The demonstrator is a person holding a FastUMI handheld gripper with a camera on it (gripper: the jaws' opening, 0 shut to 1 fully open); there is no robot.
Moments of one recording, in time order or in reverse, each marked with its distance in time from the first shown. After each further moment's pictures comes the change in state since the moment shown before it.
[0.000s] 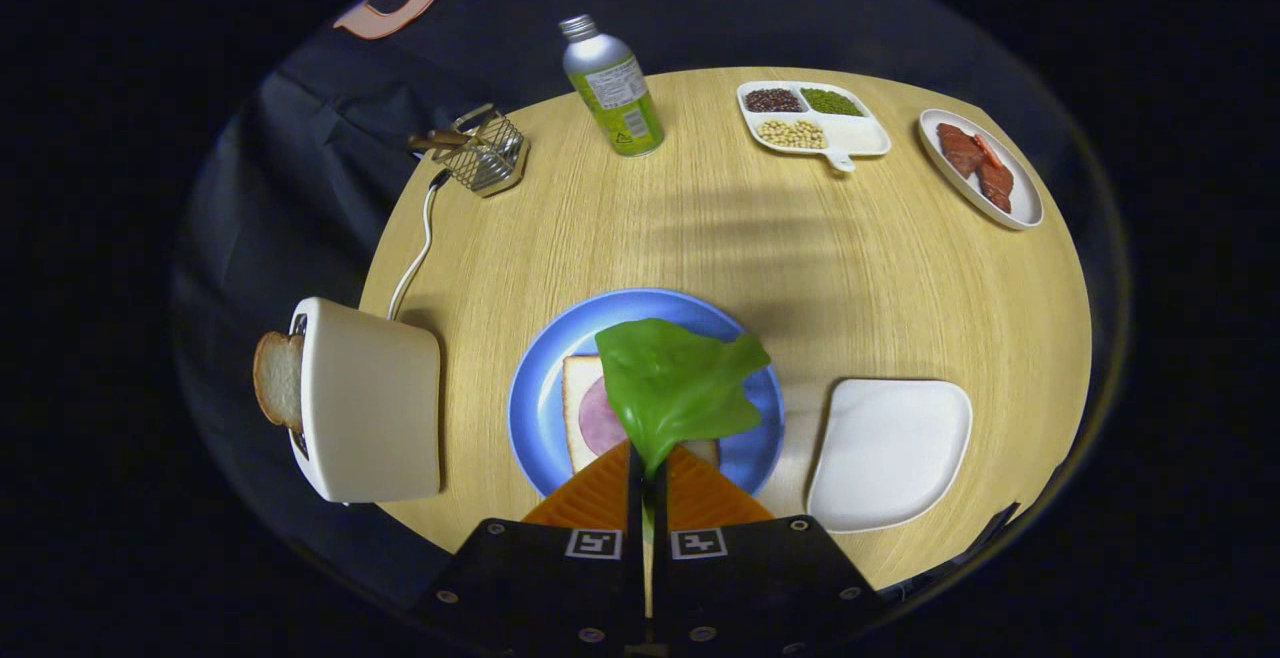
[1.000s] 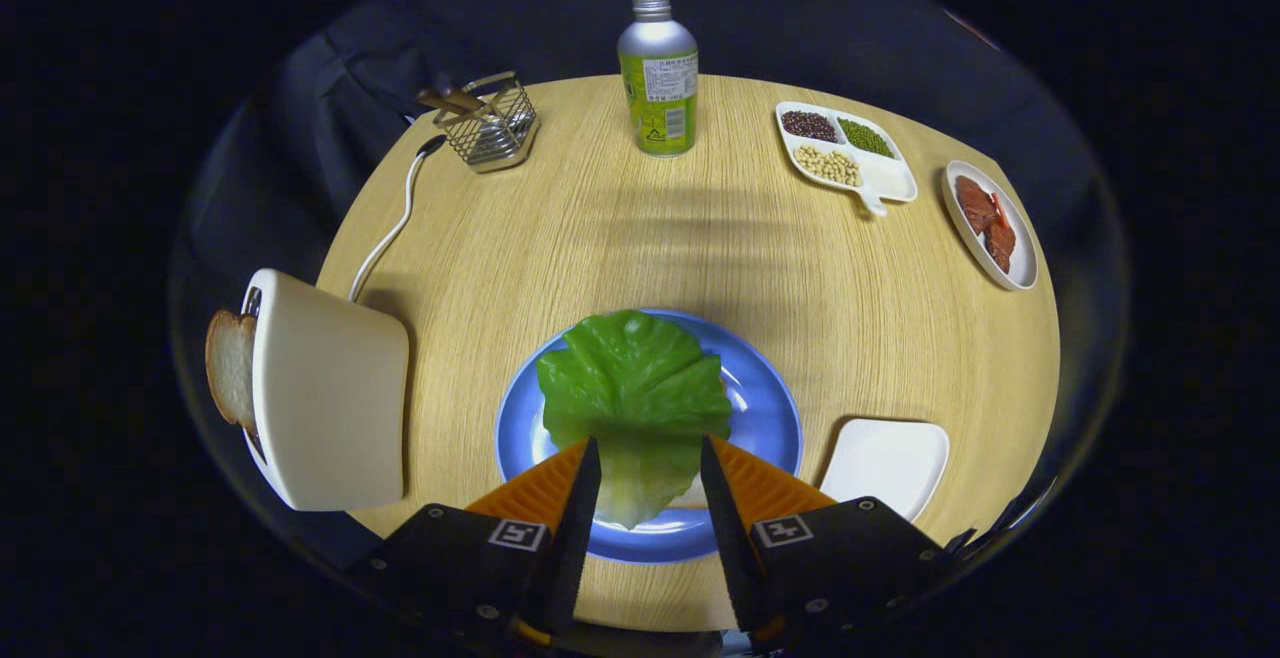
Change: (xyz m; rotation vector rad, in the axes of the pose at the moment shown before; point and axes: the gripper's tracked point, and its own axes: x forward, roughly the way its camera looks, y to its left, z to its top) arm 0.008 0.011 0.015 -0.112 -0.014 -0.146
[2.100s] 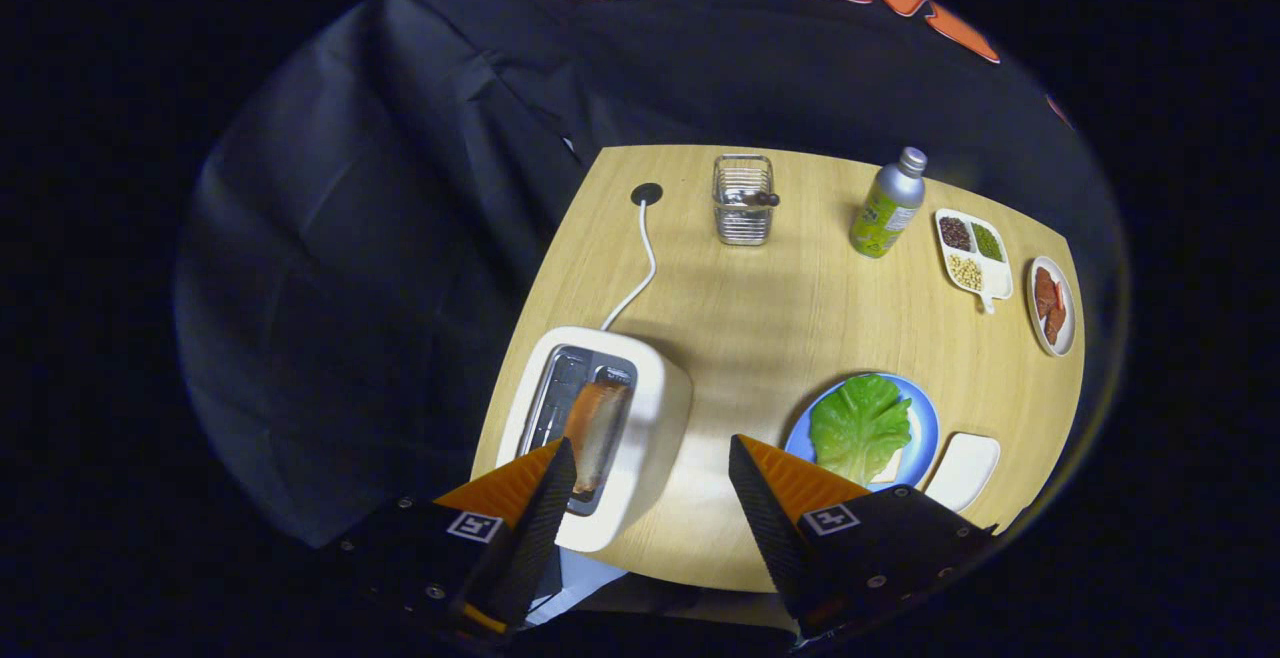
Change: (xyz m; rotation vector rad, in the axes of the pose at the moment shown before) arm -0.122 0.219 0.052 -0.104 -0.039 0.234
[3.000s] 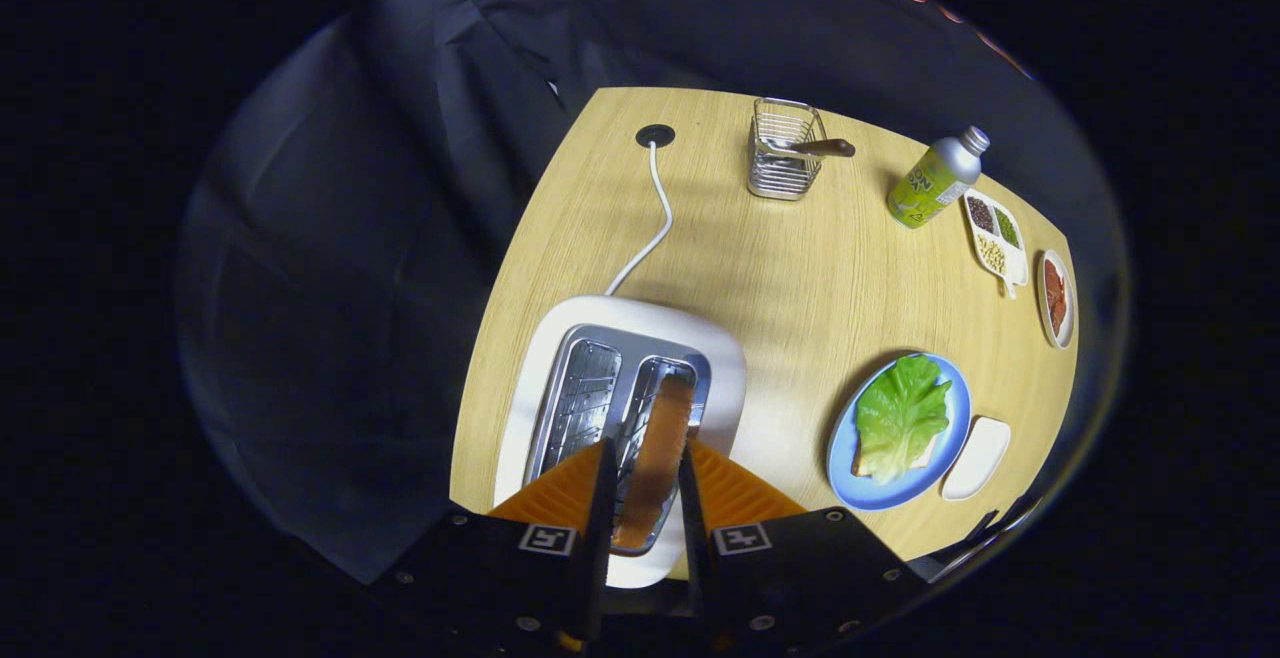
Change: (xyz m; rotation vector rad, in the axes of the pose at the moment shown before) arm 0.068 0.025 -0.025 0.000 0.144 -0.121
